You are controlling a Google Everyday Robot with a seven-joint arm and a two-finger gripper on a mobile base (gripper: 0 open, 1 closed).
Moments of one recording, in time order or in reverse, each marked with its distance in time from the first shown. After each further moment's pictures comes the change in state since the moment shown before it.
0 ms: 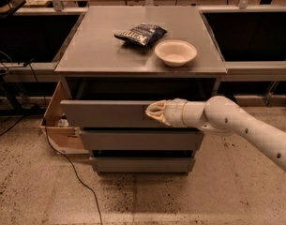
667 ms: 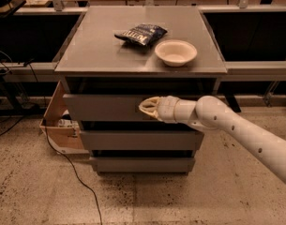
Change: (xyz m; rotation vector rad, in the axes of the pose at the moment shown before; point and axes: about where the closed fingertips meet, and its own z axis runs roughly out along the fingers) arm 0.002 -0.017 0.039 0.039 -0.078 -0.020
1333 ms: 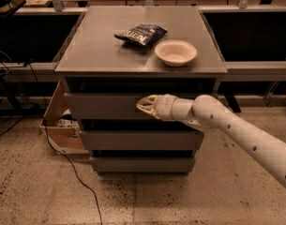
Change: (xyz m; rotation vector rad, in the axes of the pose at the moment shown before) arm 0.000 -0.009 0.013 0.018 -0.029 -0.010
